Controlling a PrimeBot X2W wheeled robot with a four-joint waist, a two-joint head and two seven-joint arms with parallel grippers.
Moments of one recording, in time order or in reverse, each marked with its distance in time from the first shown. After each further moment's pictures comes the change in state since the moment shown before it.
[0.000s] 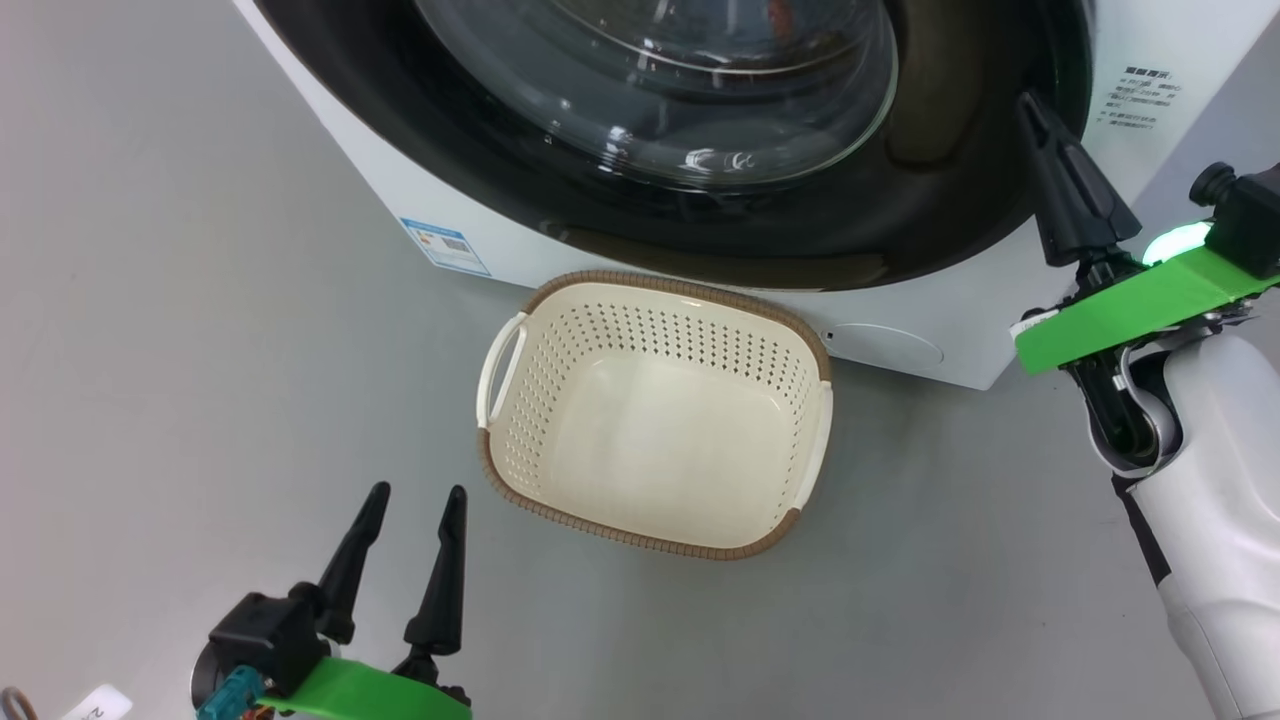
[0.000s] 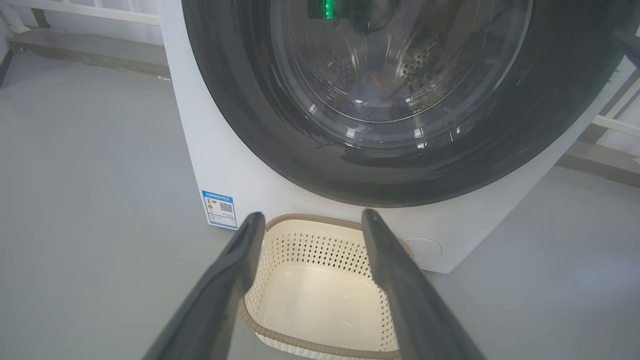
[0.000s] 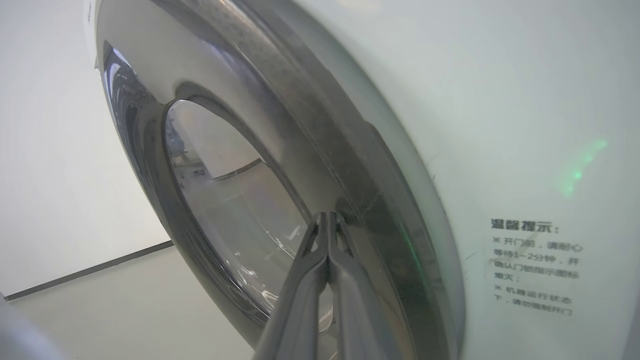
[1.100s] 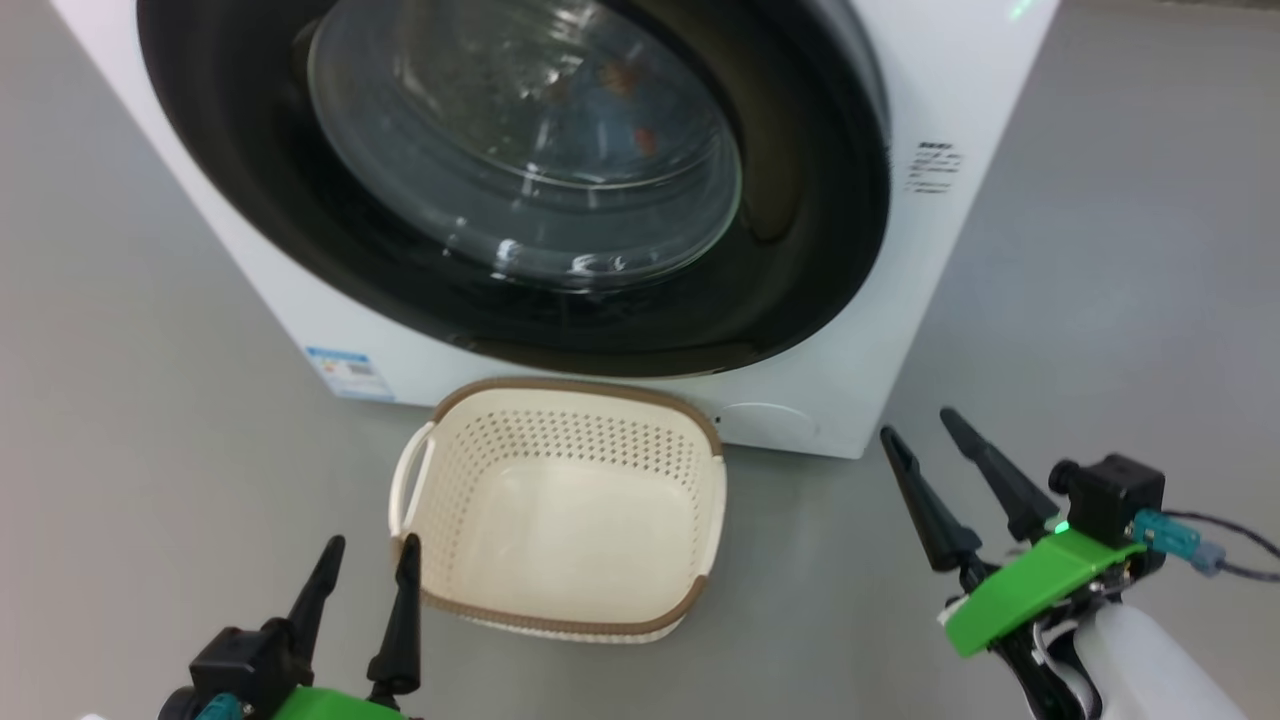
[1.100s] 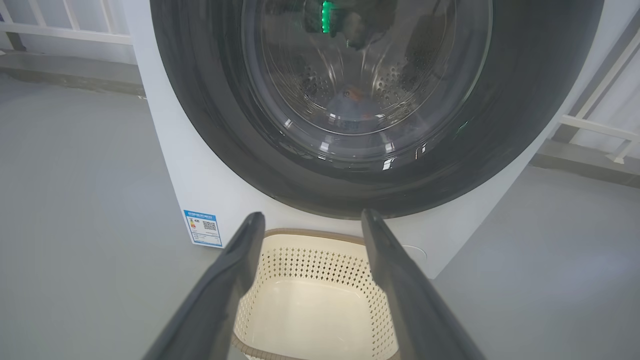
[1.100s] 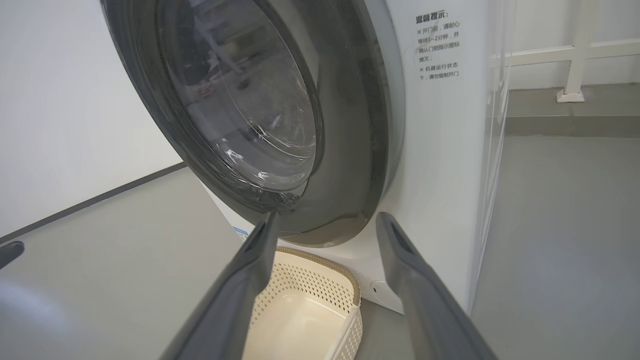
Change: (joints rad) left arm 0.026 0.001 0.073 0.095 0.050 -0.001 0.000; right arm 0.378 0.028 0.113 -0.033 -0.021 -0.002 0.000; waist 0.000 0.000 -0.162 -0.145
